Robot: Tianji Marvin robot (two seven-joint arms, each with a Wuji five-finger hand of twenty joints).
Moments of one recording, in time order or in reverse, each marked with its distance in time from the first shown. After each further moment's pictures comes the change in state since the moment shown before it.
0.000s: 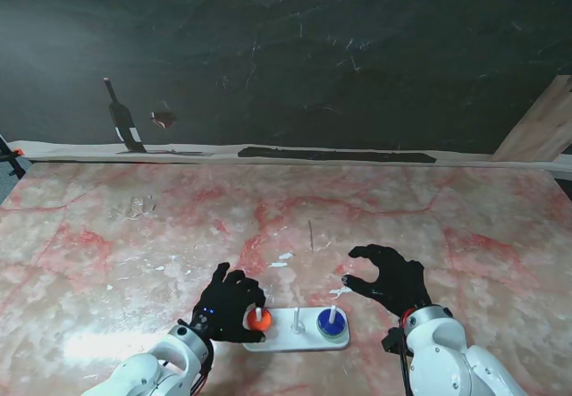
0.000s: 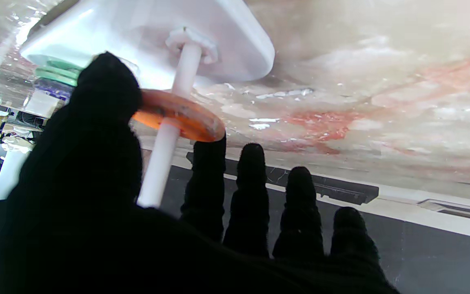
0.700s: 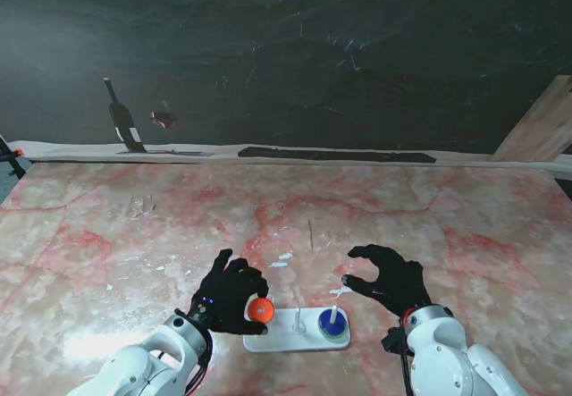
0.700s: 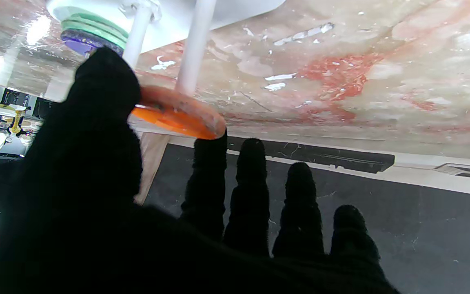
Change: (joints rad) left arm 0.042 0.009 -0.060 -0.145 0.045 -0.019 -0.076; right arm 0.003 0.000 0.004 0.004 0.019 -0.010 0.008; left_hand 0.004 -0.027 0.000 0.000 0.030 0.003 0.002 -0.013 0.051 0.000 0.009 0.001 0.037 0.000 0.002 0.000 -0.001 0.000 0.022 0.025; right_hand 0.000 0.000 0.000 0.000 0.000 0.002 0.000 0.000 0.000 0.002 0.000 0.000 0.000 0.000 0.000 0.000 0.000 0.000 0.000 0.000
